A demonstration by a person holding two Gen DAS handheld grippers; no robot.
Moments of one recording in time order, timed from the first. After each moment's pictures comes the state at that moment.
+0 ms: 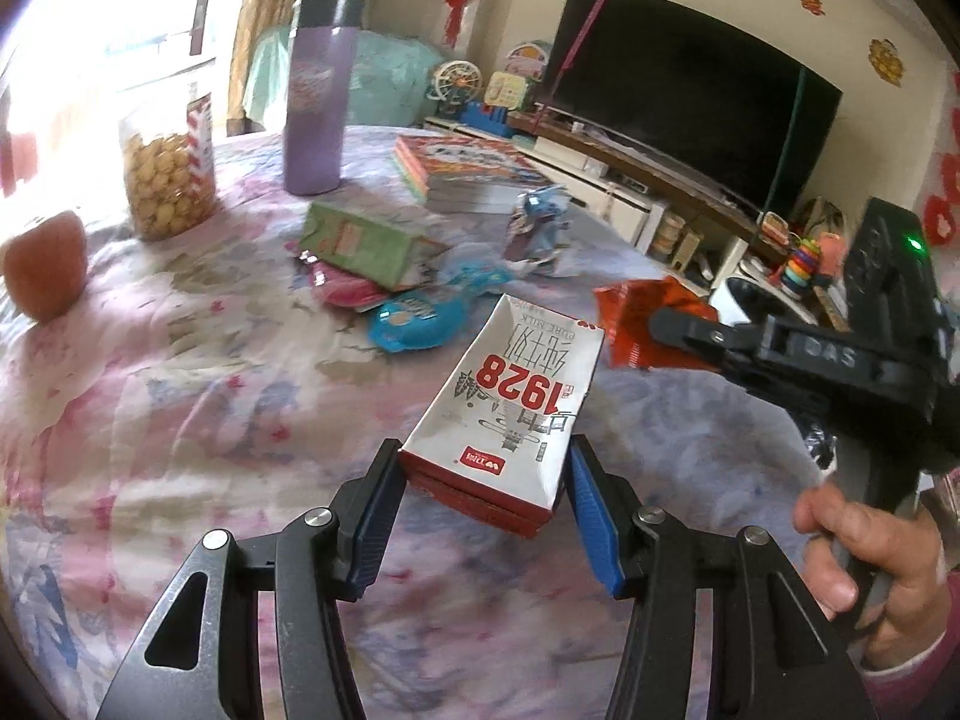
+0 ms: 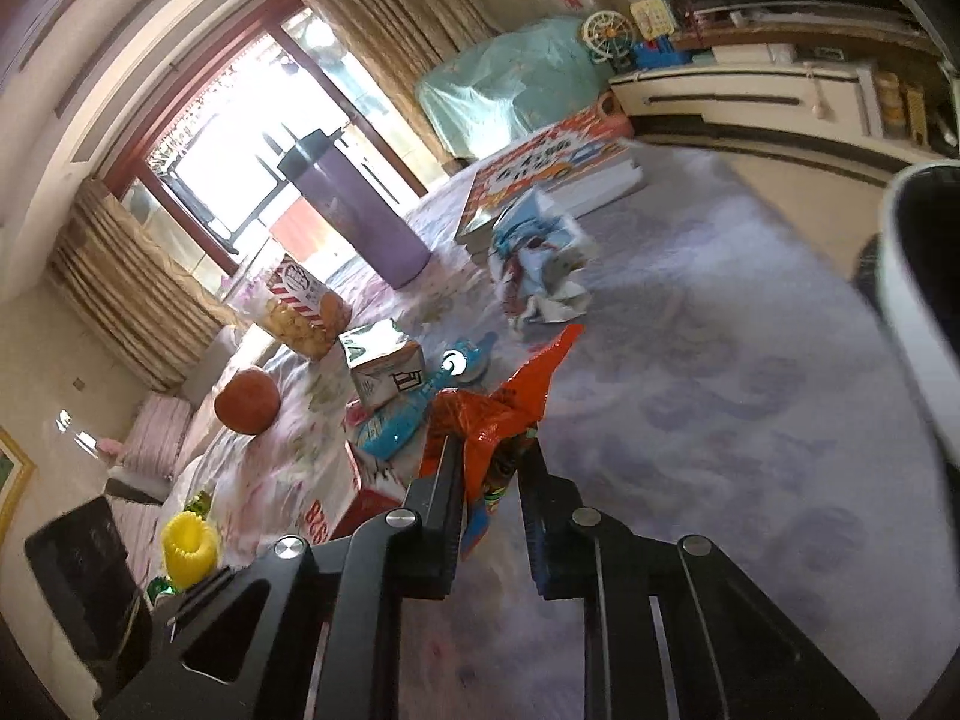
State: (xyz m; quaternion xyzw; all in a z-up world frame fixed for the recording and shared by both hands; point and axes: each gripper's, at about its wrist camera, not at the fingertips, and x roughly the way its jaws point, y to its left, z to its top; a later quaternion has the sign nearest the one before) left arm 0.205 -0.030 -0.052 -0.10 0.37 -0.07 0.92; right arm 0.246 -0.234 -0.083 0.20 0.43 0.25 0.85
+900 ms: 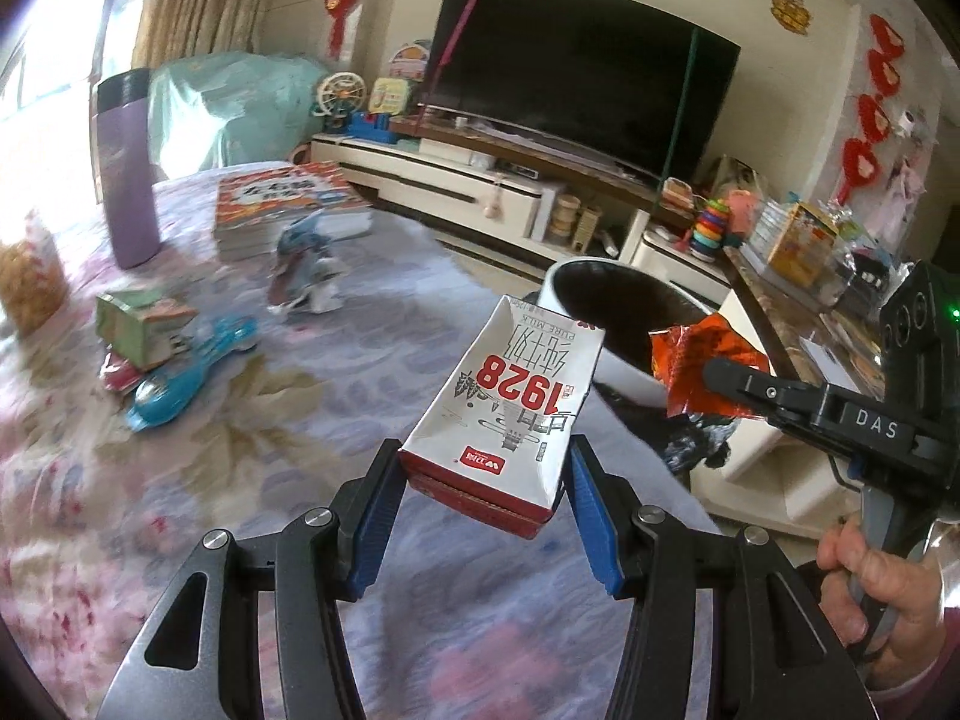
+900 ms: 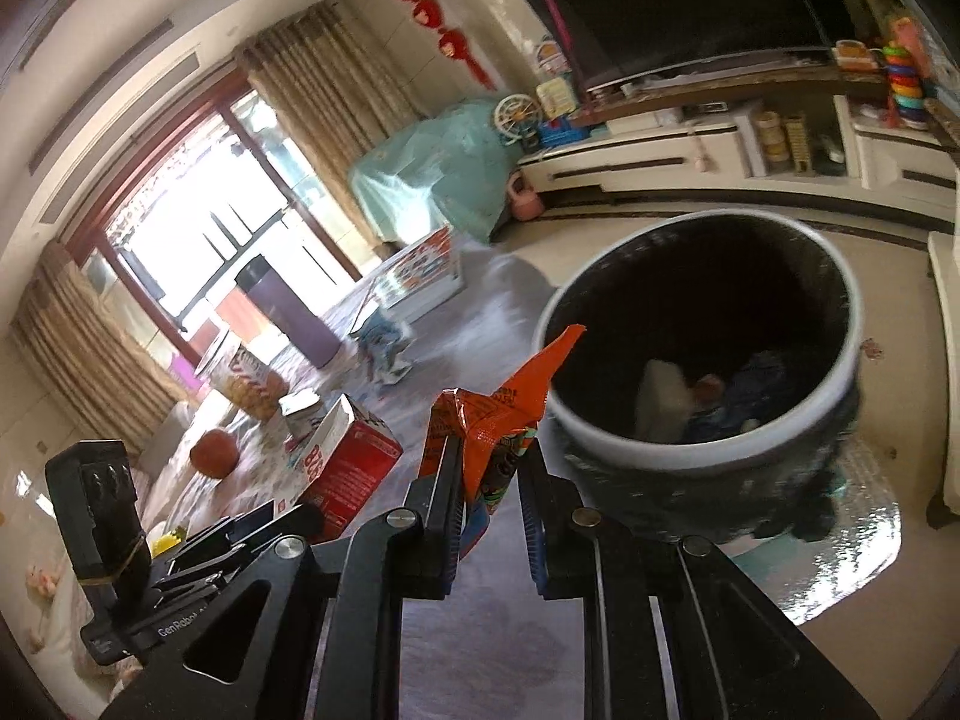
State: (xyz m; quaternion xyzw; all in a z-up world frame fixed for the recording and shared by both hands) left arm 0.231 -0.139 -0.032 -0.06 0.36 -0.17 0.91; right arm 0.181 -0.362 -0.047 0.22 0.37 0.14 0.89
